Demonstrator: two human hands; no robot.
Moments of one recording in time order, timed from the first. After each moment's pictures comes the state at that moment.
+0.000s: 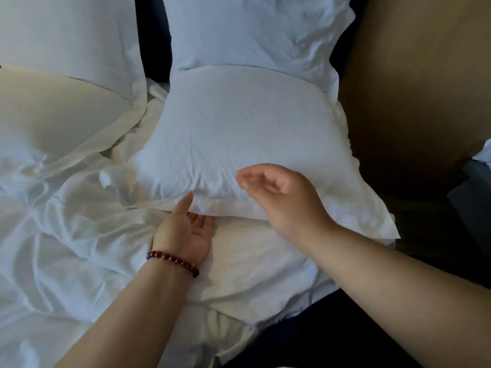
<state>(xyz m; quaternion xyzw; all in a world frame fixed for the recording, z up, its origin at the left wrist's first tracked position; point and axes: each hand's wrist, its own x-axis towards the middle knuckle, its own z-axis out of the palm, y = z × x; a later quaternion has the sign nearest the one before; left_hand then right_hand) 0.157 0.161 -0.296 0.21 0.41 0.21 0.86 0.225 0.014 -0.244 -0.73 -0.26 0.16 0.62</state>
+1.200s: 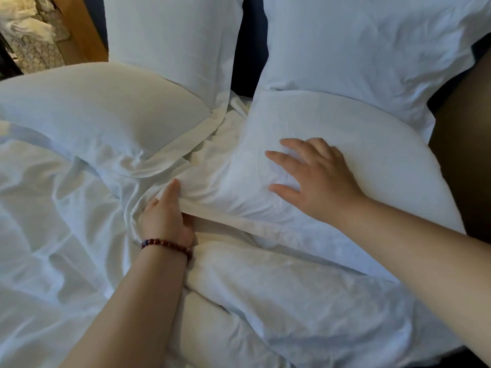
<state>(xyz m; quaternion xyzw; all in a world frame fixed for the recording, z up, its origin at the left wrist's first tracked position) 0.105 0.310 -0.302 0.32 0.47 0.39 0.73 0.291 0.135 -0.246 -0.80 -0.56 -0.18 0.11</state>
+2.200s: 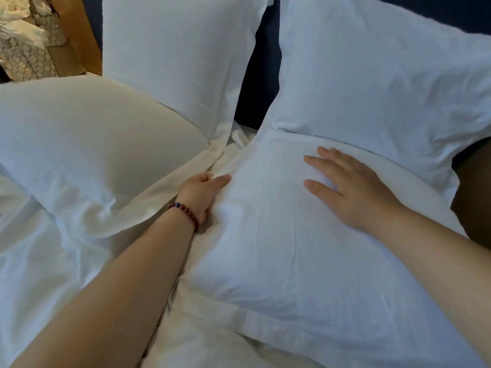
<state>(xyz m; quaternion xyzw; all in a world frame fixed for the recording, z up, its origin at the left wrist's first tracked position) 0.260 0.415 -0.313 0.51 0.37 0.22 0.75 0.405 0.180 -0.213 -0.87 -0.48 -0.02 0.10</state>
